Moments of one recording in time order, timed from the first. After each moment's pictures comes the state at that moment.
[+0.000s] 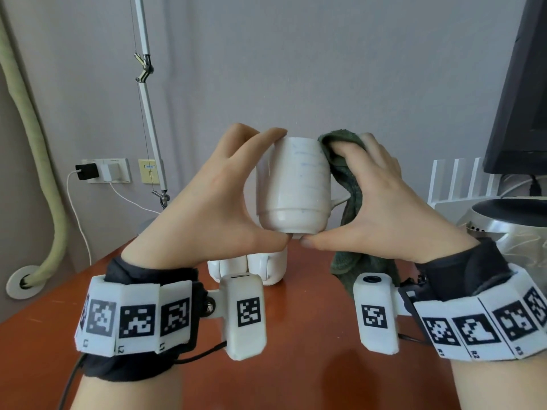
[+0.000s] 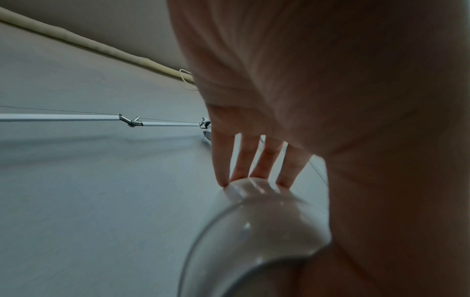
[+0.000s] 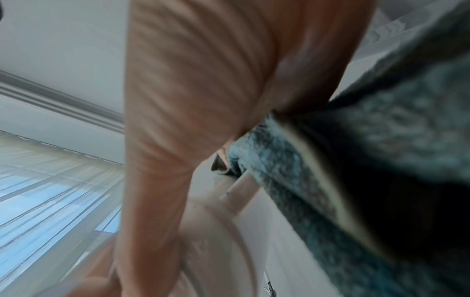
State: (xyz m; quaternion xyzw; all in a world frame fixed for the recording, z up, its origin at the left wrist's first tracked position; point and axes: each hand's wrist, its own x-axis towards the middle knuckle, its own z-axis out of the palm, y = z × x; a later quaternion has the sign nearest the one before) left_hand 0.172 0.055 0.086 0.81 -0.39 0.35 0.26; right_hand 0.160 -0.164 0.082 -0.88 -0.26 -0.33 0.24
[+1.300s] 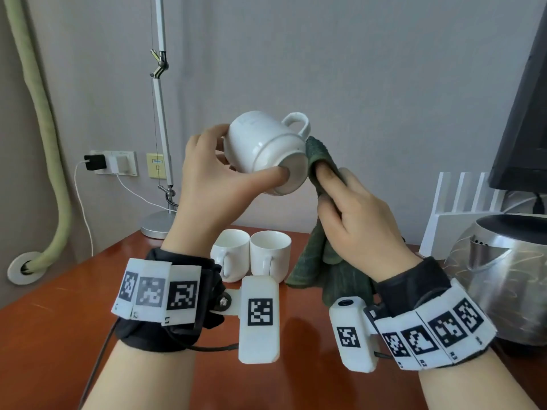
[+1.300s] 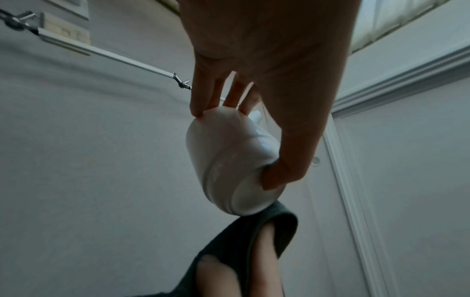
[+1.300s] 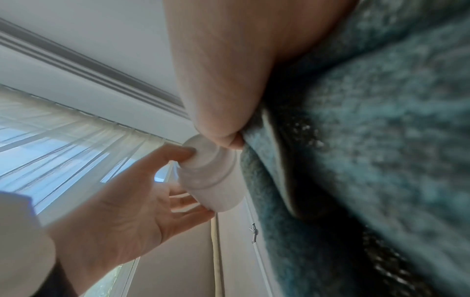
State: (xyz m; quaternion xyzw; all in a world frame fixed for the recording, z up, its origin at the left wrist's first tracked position) left_hand 0.198 0.048 0.083 0.72 -0.16 0.41 0.54; right_hand 0.200 -0.144 0.052 -0.82 -0.29 -0.47 0.18
